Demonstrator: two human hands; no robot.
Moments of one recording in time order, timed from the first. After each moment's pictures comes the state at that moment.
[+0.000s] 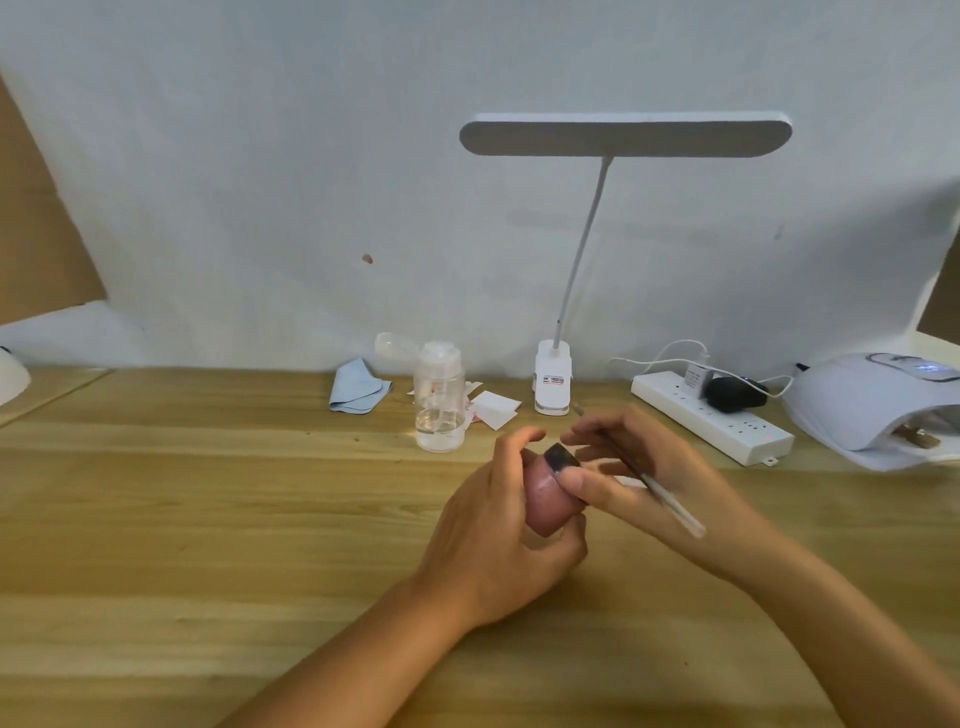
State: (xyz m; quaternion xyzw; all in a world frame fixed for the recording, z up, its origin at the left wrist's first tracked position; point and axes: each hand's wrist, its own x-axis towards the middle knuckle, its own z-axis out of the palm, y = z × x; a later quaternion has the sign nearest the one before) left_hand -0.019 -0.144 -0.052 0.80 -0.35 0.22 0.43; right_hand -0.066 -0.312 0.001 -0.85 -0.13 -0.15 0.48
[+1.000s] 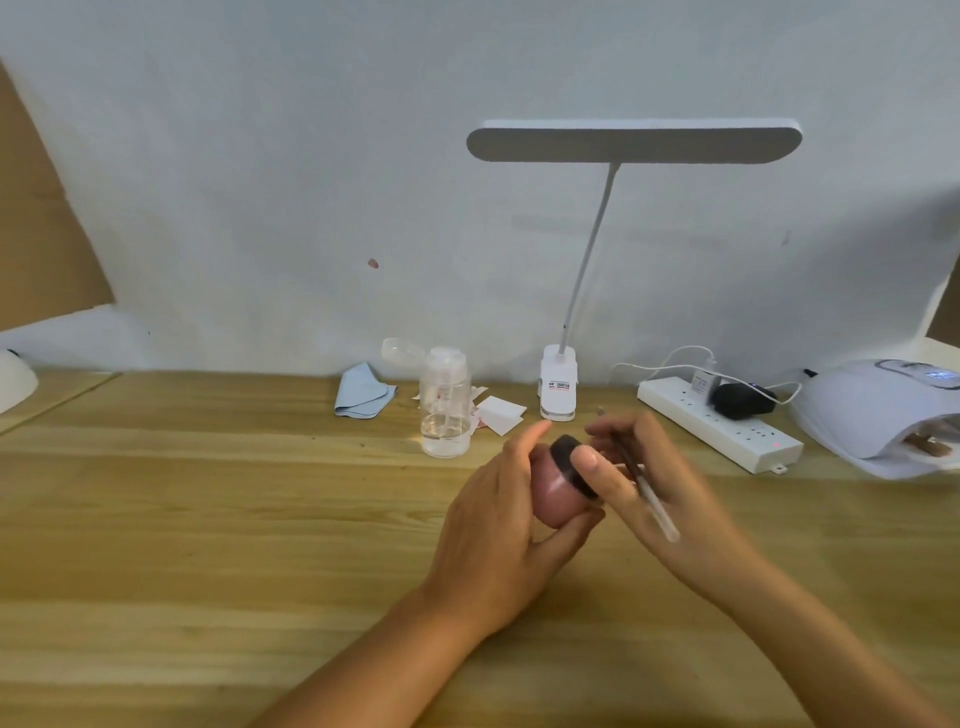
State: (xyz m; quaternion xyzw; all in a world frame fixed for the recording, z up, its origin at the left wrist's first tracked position) left_hand -0.018 -0.143 -0.050 0.81 -0.33 0.28 0.40; right_hand -0.062 -0.293 -0.008 -0.85 -0.09 -0.23 0.47
